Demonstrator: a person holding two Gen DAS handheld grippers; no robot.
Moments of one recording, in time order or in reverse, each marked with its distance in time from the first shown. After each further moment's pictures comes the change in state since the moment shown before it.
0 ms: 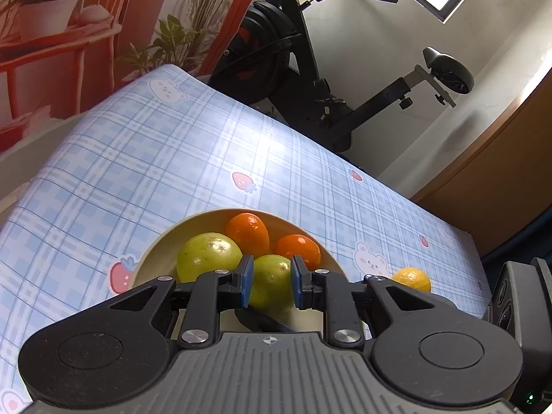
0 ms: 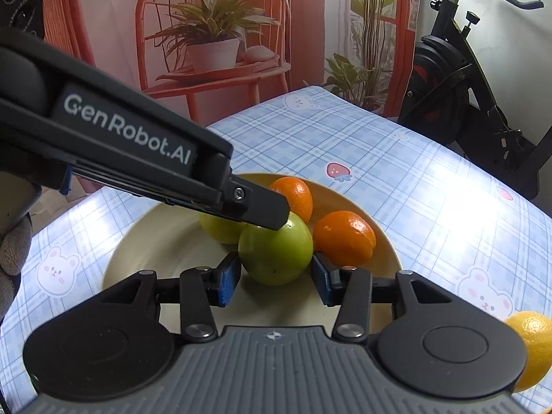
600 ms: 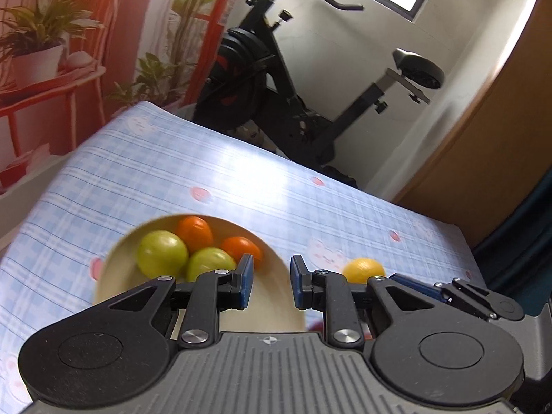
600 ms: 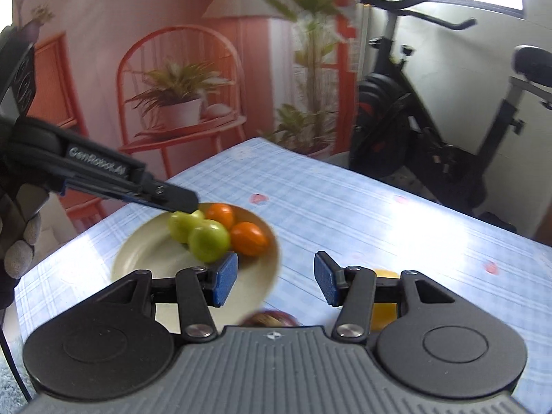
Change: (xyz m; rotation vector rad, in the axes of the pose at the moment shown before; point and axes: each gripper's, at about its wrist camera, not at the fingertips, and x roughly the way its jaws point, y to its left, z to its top) left arm -0.039 -0.074 -0.021 0.101 -0.061 0.016; right arm -0.144 -0.064 -0.046 0.115 -0.186 -0.103
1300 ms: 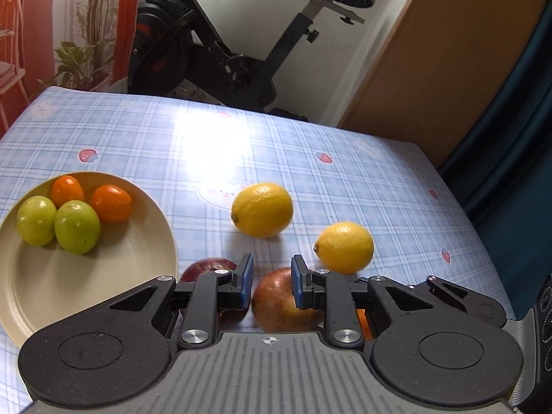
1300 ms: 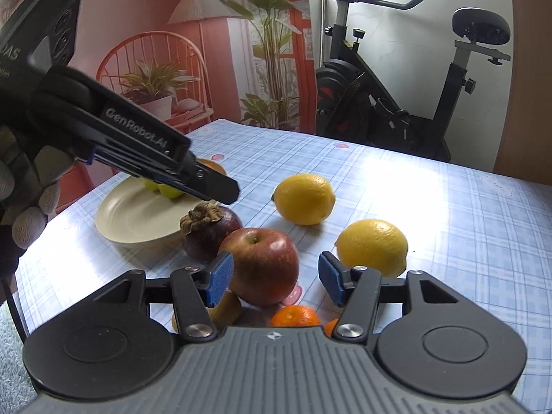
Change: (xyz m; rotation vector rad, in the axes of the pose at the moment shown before) left arm 0.039 -0.089 -0.043 0.194 0.167 -0.078; right arm -0.050 -0.031 -0.071 0.072 0.008 -0.014
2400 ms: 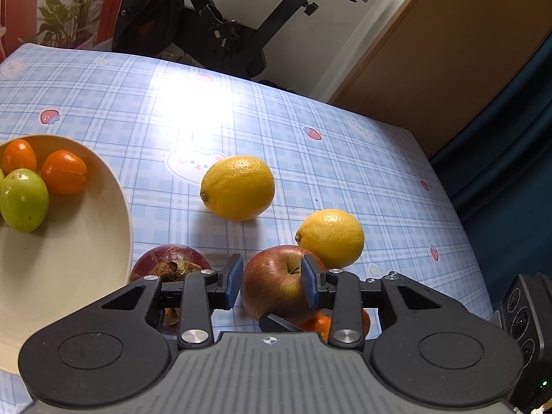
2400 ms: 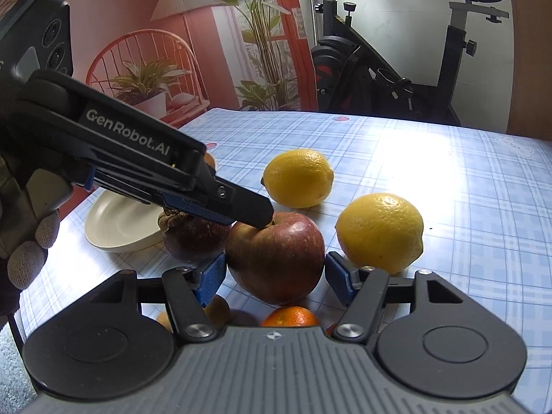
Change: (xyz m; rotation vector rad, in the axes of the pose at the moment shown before) left arm 0.040 -0.002 0.004 -0.083 0.086 -0.083; right arm 0.029 -0.026 -0.003 0.099 0.045 0.047
